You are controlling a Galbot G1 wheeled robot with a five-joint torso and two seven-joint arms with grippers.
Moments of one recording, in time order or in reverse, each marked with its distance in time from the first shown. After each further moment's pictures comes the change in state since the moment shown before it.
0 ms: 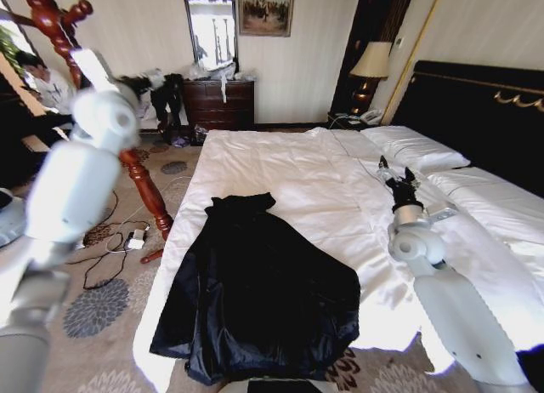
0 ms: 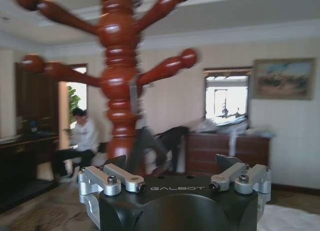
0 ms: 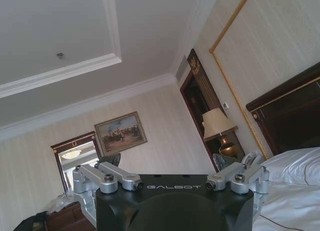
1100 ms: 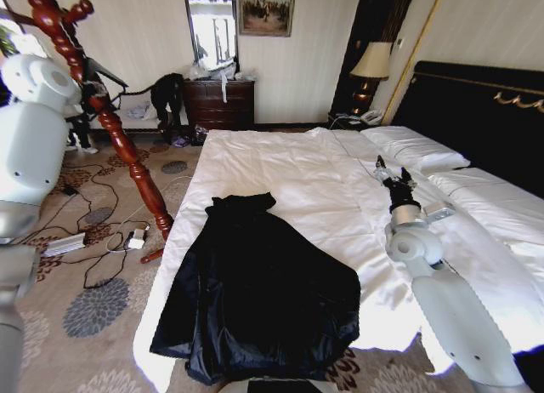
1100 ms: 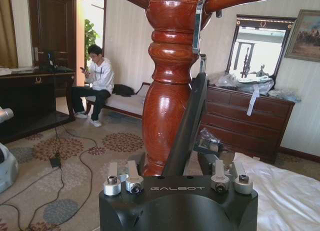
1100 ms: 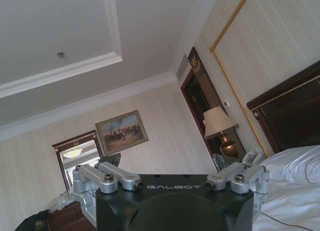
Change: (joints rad) left arm -0.142 -0.014 0.076 0.324 -0.171 0.063 0.014; right arm -0.018 -0.003 0.006 0.021 0.007 -0.004 0.004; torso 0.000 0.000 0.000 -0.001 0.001
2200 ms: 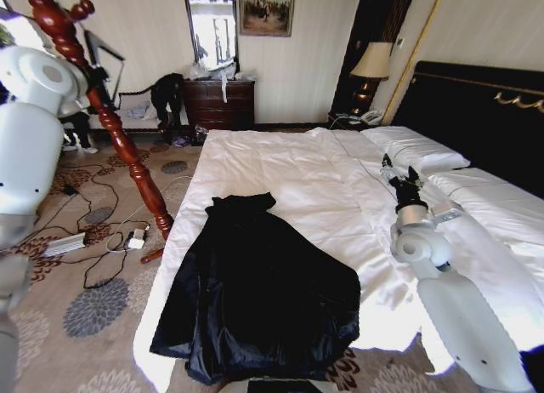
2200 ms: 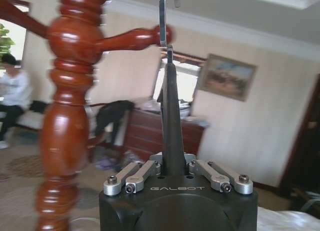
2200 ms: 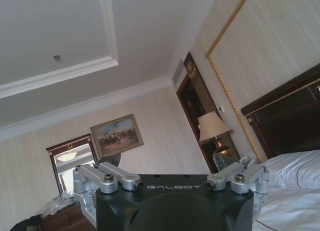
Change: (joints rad) left arm 0.087 0.053 -0.031 -0.277 -0.183 -0.111 0.110; right arm -0.036 -0.007 0.043 0.015 -0.003 0.005 0.000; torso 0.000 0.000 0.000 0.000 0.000
